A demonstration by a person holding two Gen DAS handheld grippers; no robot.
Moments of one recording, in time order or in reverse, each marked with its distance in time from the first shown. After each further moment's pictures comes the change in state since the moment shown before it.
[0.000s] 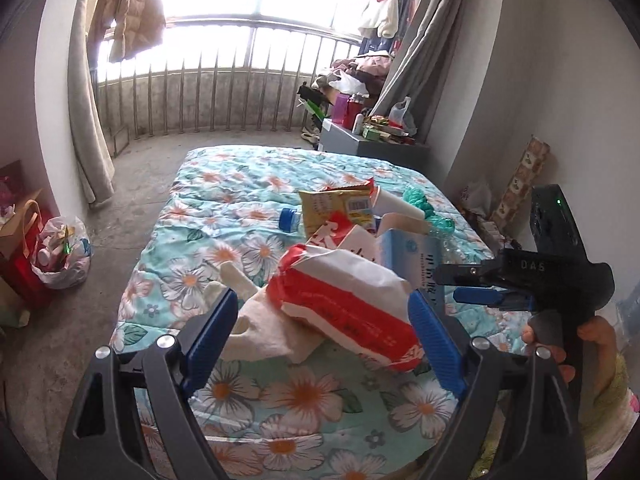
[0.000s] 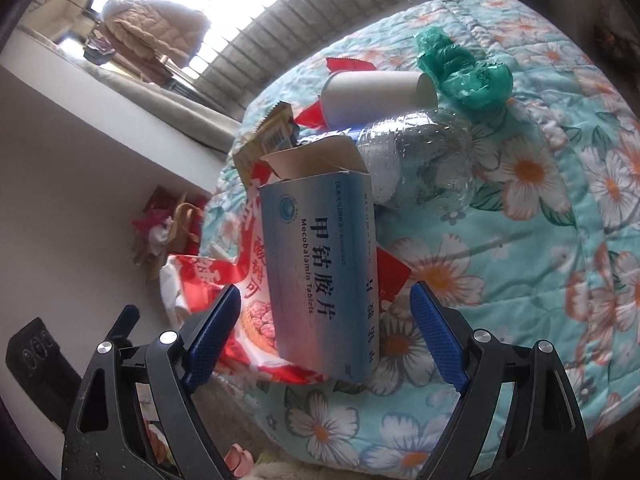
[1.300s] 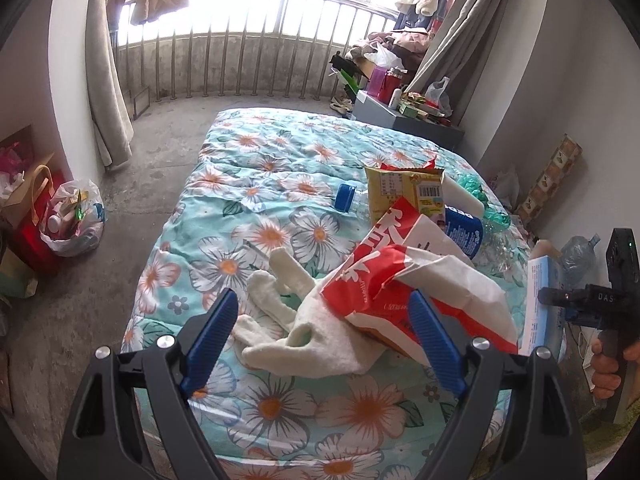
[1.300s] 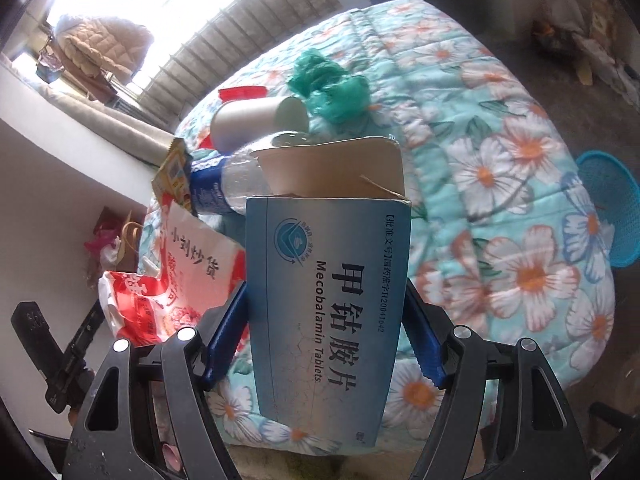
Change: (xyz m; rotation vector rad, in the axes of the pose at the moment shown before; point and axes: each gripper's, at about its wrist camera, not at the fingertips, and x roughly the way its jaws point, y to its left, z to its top) left arm 0.042 0.046 0.013 -0.083 0.110 0.063; right arm -0.049 -0.066 -0.003 0.085 -0.029 -0.193
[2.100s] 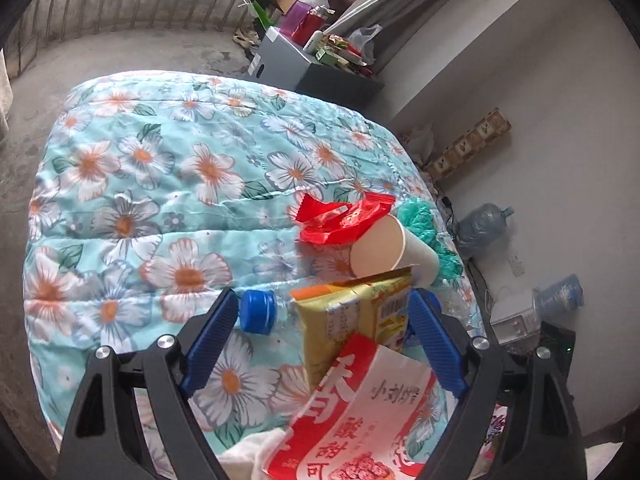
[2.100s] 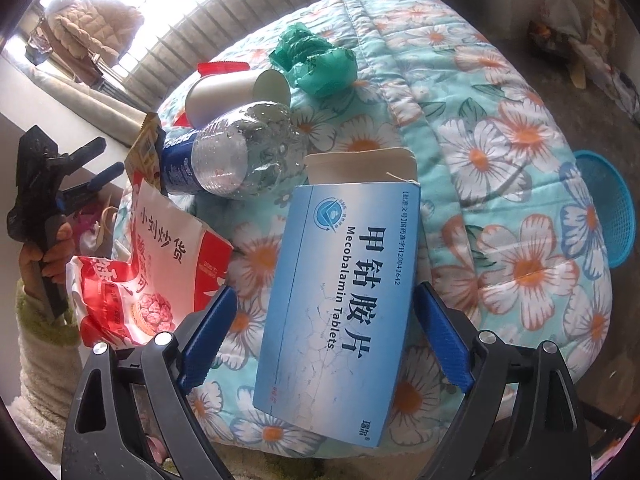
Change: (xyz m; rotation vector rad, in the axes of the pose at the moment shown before) left arm 0.142 -0.002 0.136 0.045 0.297 -0.438; right arm 0.023 0.011 -0.008 -0.030 0.044 -0.060
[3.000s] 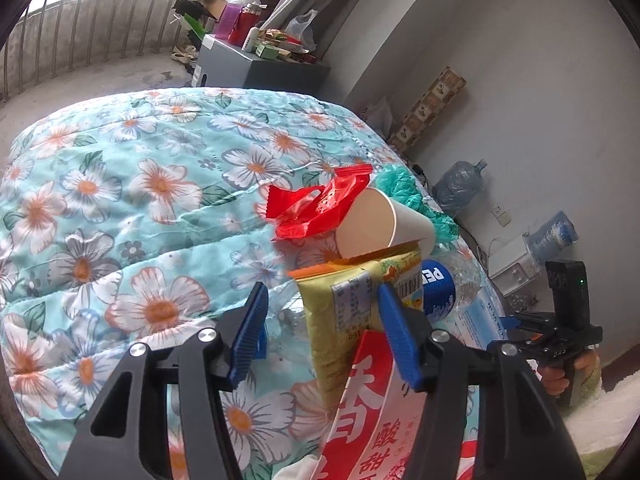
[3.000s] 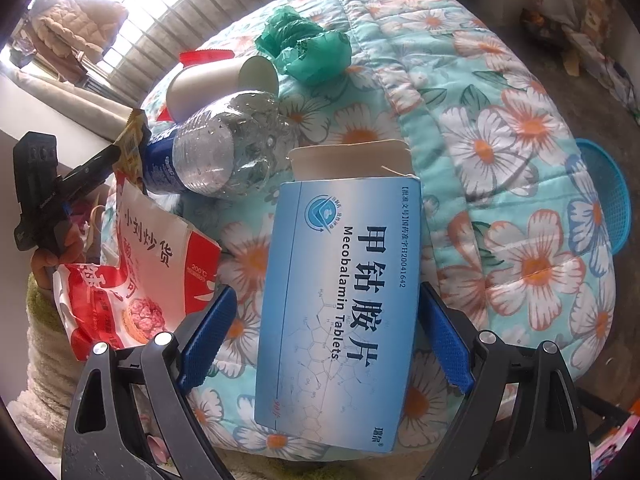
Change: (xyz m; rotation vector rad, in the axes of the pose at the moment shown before) left arm 0.022 -0.001 -0.007 0.214 0.018 -0.099; right arm 0.015 0.007 0.004 0.023 0.045 -0.040
